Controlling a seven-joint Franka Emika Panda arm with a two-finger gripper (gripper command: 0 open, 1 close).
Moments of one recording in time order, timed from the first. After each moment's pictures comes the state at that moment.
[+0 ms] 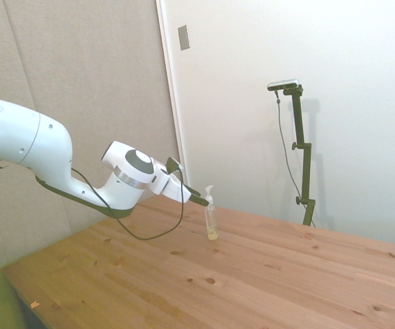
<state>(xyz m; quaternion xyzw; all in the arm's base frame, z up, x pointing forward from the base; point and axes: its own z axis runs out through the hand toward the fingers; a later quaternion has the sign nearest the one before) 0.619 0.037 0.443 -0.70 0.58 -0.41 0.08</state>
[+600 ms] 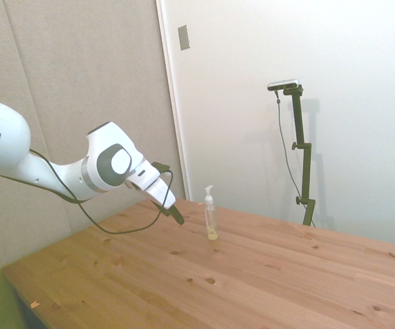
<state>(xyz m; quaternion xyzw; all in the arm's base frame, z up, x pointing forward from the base) 0.535 0.014 0.467 -0.83 0.50 -0.22 0.04</state>
